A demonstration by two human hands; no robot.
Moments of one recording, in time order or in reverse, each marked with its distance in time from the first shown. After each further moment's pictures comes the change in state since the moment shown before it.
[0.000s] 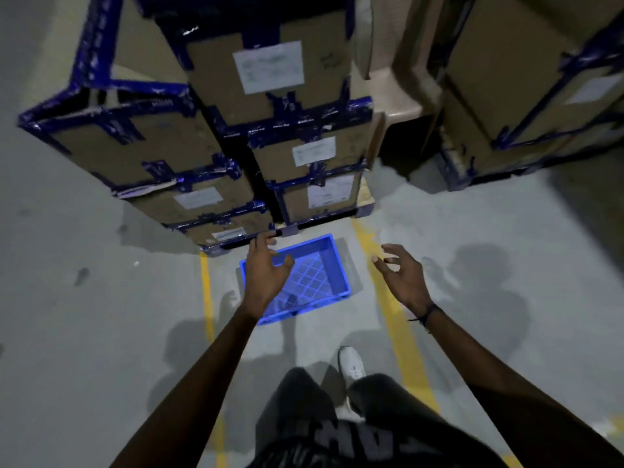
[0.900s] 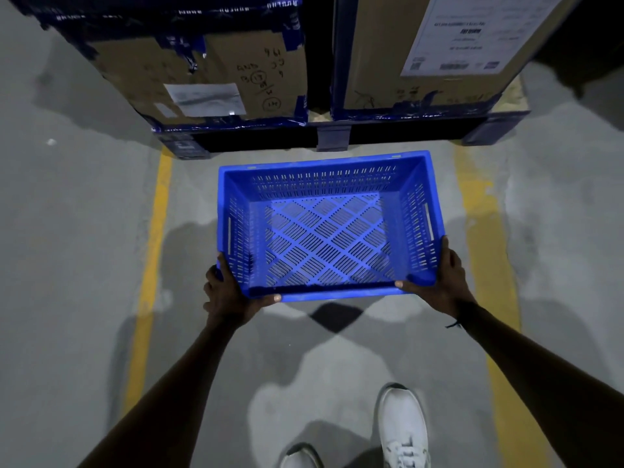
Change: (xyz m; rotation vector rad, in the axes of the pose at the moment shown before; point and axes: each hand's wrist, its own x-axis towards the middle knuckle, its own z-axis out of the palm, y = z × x) left_hand 0.104 -0.622 0.302 0.251 -0.045 -0.584; right_hand 0.241 0.502 0.333 -0.502 -0.322 0.114
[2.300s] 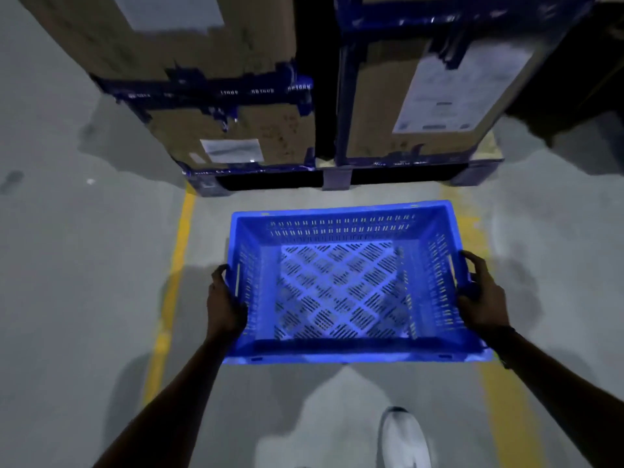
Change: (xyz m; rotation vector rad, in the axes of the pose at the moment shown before) left_hand -0.012 0.003 -0.069 -0.292 0.218 0.218; right_hand -0.056 -0.035 -0.081 0.081 0.358 -0.215
